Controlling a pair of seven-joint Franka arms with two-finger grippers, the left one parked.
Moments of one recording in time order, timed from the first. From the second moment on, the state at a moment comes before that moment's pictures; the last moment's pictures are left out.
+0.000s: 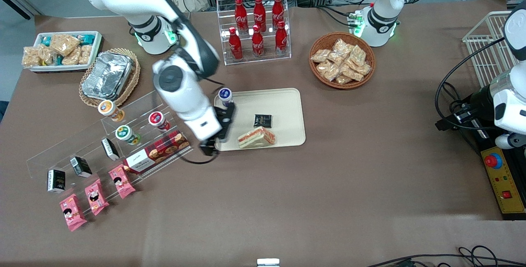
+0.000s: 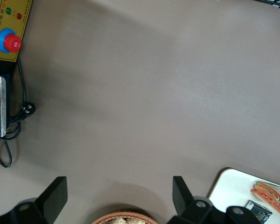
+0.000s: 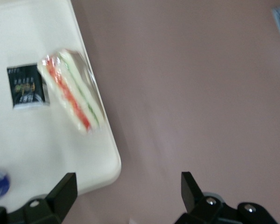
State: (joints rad) arm 0.48 0.28 0.00 -1.87 0.08 2.32 -0.82
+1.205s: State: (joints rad) arm 0.16 -0.10 -0.29 -1.85 -0.02 1.78 -0.64
